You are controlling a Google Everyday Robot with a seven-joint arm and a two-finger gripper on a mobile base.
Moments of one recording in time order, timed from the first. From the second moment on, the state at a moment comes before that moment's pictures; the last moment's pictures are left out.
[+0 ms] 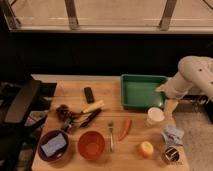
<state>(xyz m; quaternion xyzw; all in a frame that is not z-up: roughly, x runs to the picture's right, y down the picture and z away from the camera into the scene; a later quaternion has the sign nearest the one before) 0.299 0.075 0.726 -0.30 -0.10 0.02 0.95</state>
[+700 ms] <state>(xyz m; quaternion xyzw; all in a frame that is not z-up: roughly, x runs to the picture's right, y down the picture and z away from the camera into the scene) 0.305 0.075 0.733 -0.31 -0.10 0.04 0.95</state>
